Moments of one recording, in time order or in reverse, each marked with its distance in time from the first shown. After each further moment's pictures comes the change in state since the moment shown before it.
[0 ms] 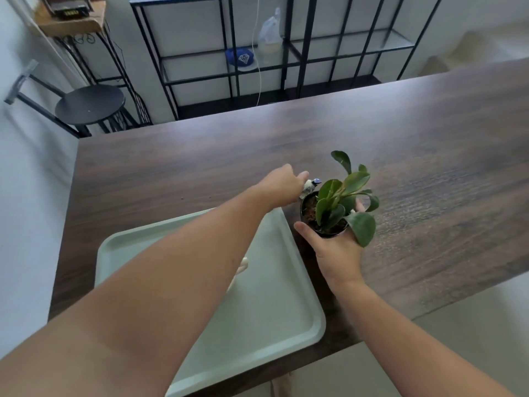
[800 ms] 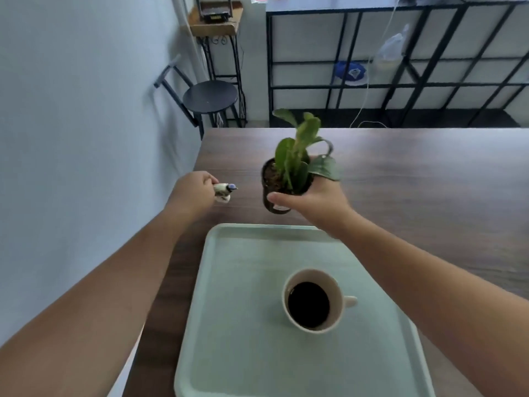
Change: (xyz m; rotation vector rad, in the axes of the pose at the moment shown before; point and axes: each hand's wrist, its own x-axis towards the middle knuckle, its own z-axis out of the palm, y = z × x) left_hand -0.137 -0.256 -0.177 -0.065 0.697 -0.419; right_hand 0.031 -0.092 0.213 -0.118 -0.876 -0.151
